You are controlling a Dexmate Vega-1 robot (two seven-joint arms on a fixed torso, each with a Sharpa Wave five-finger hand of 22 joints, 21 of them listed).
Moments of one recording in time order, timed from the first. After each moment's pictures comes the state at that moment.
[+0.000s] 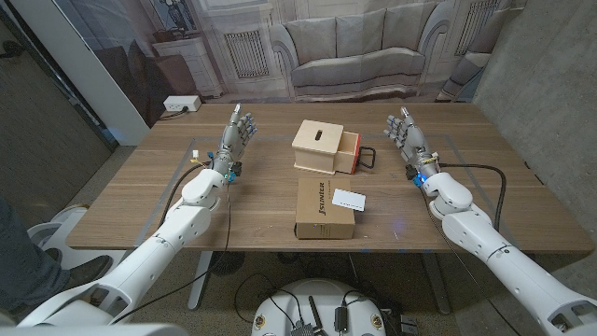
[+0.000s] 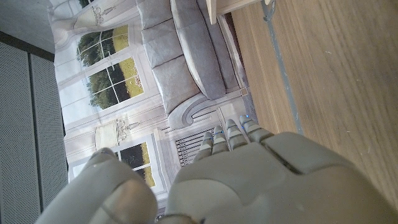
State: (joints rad) left arm 0.86 0.51 0.36 -1.35 -0.66 -0.32 -0.03; left_hand 0.30 -0.09 0.17 0.12 0.29 -0.03 0.03 0.19 0.18 0.00 -0.01 0.20 0.19 -0.06 -0.01 0.18 0.18 -0.05 -0.04 0.19 0.18; right arm -0.96 -0.57 -0.33 -1.46 0.66 0.34 0.01; right_hand 0.22 -0.01 0.18 0.03 0.22 0.19 0.06 0.20 0.18 0.19 0.05 0.21 0.18 0.08 0.03 0.19 0.18 0.18 -0.04 0.27 0.17
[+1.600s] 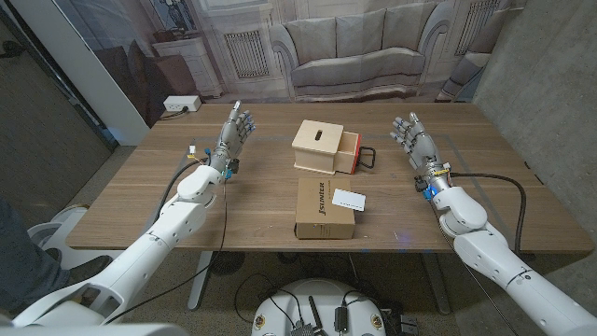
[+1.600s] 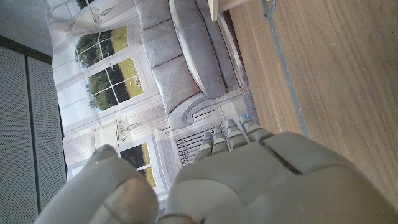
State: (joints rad) left arm 0.87 0.54 0.35 -1.39 -0.67 -0.28 -0.02; left_hand 0.33 -0.07 0.17 0.11 0.29 -0.03 0.03 0.19 0.18 0.00 -0.01 0.20 0.19 -0.06 0.00 0.18 0.18 -0.05 -0.04 0.19 0.18; right arm -1.13 -0.62 -0.27 -1.60 0.62 0.46 -0.01; right_hand 0.23 0.00 0.18 0.02 0.22 0.21 0.04 0.20 0.19 0.23 0.04 0.22 0.18 0.11 0.02 0.20 0.18 0.20 -0.04 0.26 0.18
